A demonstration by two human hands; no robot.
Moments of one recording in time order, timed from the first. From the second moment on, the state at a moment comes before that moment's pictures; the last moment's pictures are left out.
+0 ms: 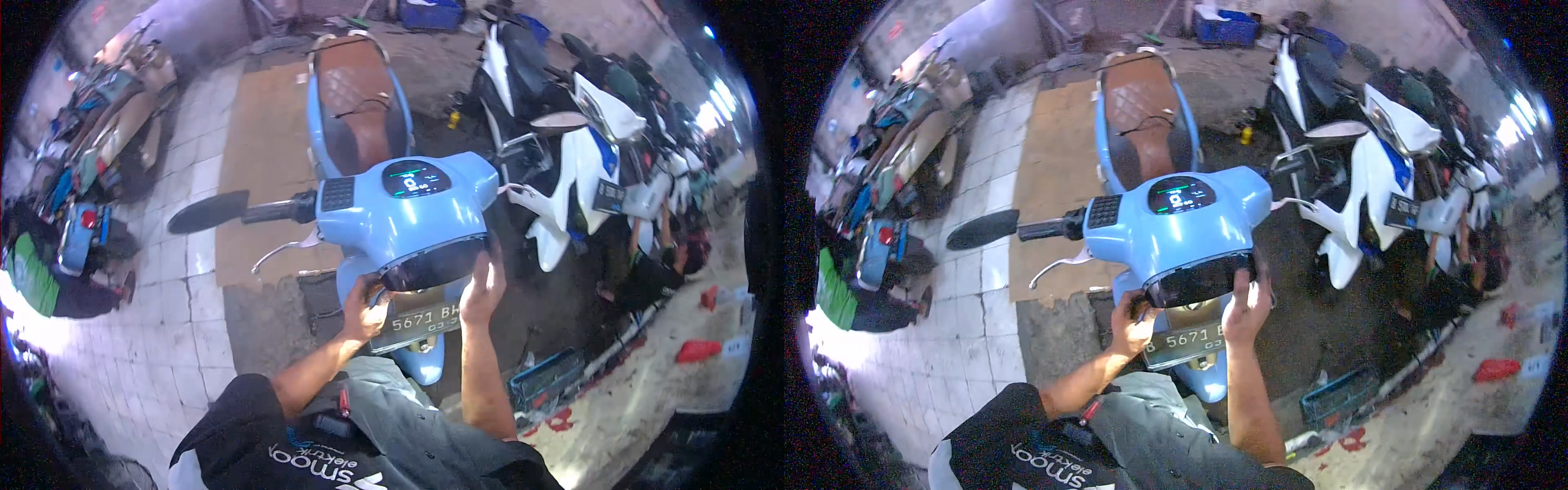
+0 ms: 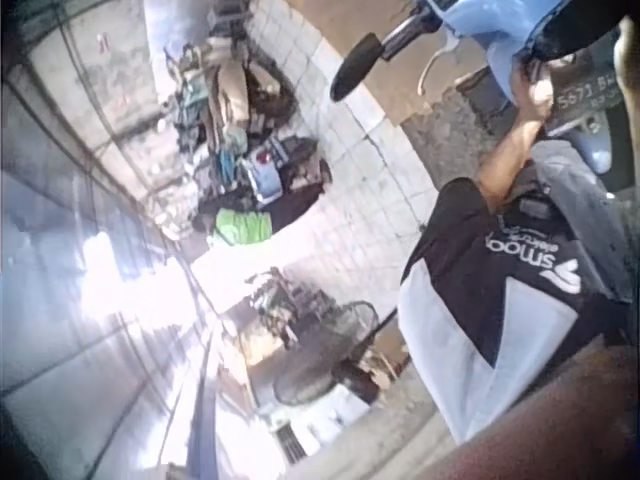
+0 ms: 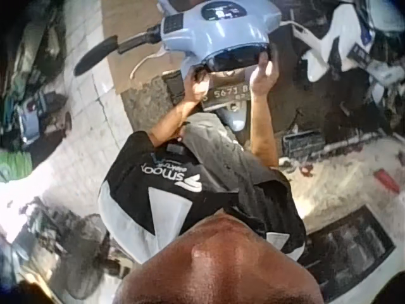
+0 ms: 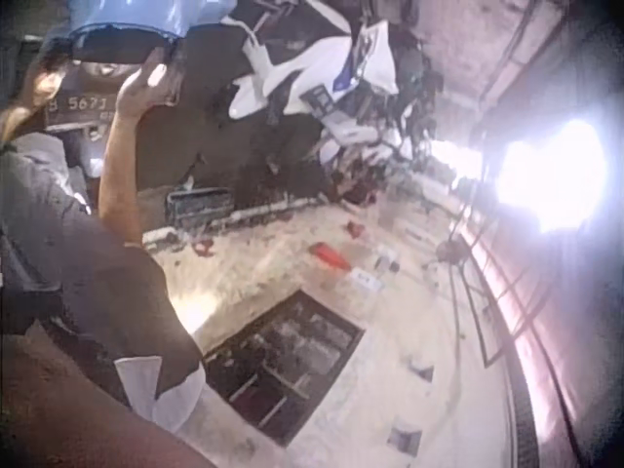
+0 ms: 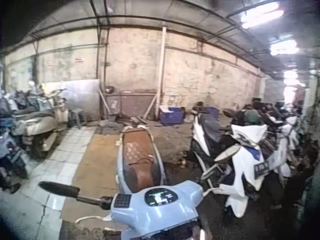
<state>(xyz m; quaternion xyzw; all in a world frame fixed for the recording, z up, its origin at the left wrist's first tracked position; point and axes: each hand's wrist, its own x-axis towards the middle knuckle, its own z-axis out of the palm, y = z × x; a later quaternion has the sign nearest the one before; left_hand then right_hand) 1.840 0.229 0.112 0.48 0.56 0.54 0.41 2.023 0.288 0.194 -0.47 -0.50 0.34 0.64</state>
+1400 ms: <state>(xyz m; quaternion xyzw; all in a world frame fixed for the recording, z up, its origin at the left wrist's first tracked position) 1.811 0.262 0.193 0.71 0.54 0.45 0.02 1.997 0.293 0.154 -0.35 -0.16 0.63 0.67</state>
